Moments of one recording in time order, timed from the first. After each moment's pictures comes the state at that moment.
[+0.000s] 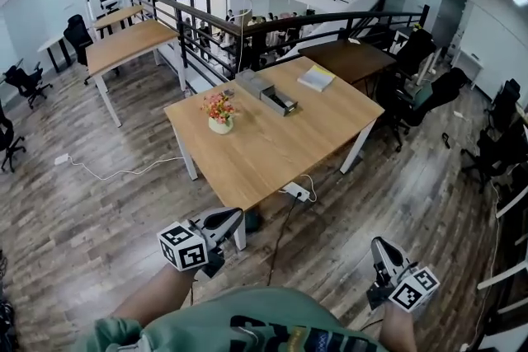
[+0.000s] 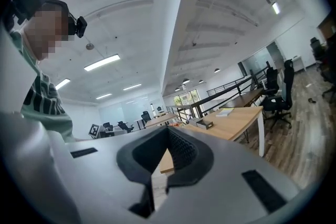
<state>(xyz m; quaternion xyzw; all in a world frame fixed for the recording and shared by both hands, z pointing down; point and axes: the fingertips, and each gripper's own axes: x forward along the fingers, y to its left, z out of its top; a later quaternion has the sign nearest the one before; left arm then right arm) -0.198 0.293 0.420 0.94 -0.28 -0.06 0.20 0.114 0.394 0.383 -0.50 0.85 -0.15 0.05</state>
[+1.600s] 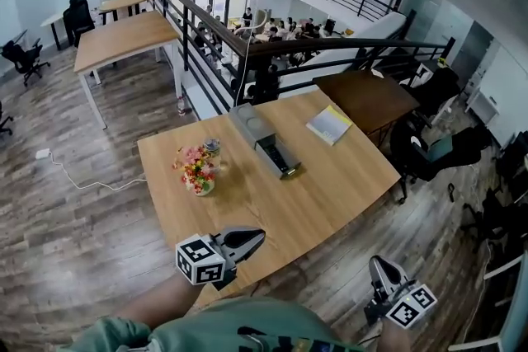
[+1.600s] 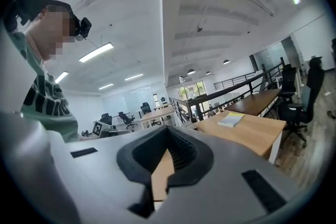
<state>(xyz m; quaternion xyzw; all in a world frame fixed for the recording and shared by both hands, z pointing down) -0.094 -0.043 0.443 0.95 -0.24 -0.06 0.20 0.165 0.017 0.383 -0.46 0.88 -0.15 -0.01</state>
